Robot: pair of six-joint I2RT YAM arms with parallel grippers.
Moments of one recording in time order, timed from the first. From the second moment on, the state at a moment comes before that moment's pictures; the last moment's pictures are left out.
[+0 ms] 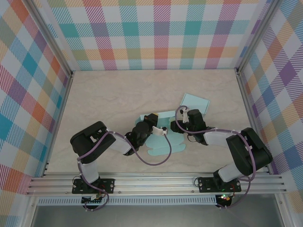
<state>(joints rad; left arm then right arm) -0.88 1.83 0.61 1.02 -0.40 1.52 0.47 1.50 0.52 0.28 -0.21 0.39</state>
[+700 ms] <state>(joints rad) -0.88 1.79 0.61 0.98 -0.38 1.51 0.47 1.53 0.54 0.38 -0.17 0.31</state>
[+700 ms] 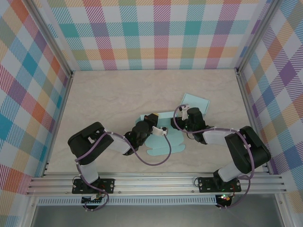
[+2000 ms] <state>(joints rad) -0.86 1.00 0.70 0.21 -0.44 0.35 0.60 1.57 0.55 0.39 0.18 0.23</state>
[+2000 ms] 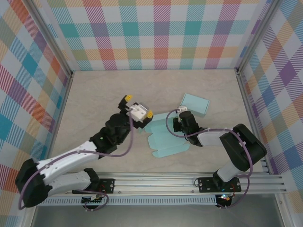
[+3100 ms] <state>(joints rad) -0.73 1.19 0.86 -0.40 -0.31 -0.67 0.60 1.55 0.55 0.34 0.23 0.26</state>
